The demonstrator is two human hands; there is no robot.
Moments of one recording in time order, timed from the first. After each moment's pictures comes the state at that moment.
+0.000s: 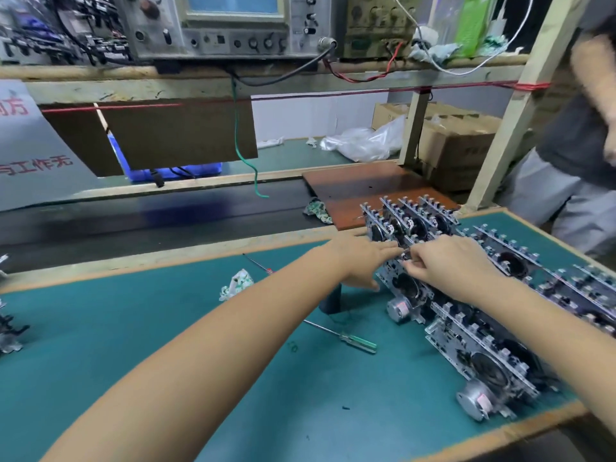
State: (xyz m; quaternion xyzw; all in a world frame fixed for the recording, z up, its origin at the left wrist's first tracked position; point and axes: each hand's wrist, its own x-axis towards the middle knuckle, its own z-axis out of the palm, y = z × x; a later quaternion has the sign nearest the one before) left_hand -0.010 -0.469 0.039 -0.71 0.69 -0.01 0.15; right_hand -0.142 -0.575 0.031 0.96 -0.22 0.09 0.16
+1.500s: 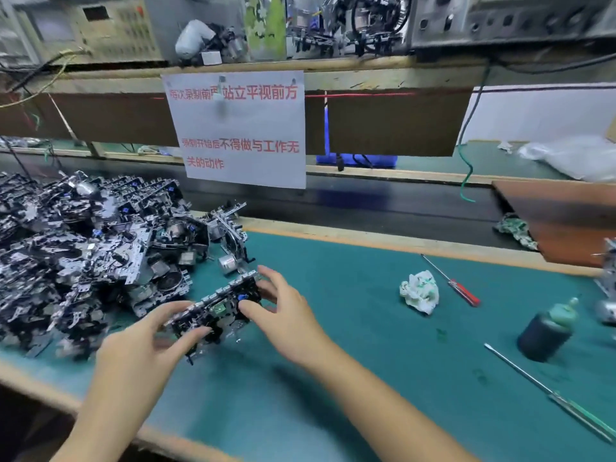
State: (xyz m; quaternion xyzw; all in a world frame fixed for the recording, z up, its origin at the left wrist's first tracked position) left_hand -0.020 -0.023 0.002 -0.94 -0.01 -0.19 -0.28; right_hand 0.016 -0.197 -0.013 0.80 0.08 -0.03 -0.60
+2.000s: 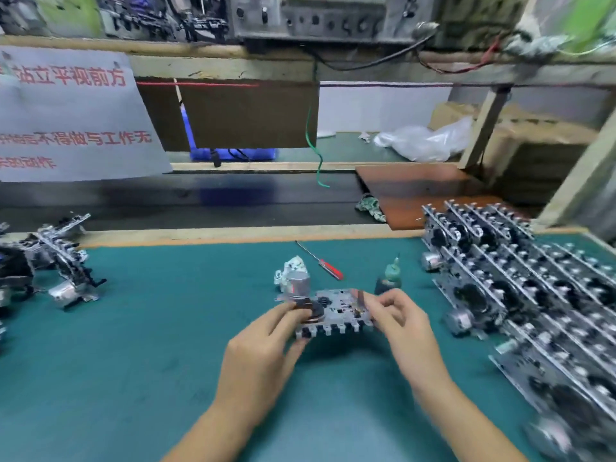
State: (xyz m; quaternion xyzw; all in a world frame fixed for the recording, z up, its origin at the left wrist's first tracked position) left_hand -0.030 -0.250 -0.052 -0.81 0.41 -0.27 -0.33; right_hand -0.112 -0.420 -0.031 0.71 -0.20 0.24 -0.64
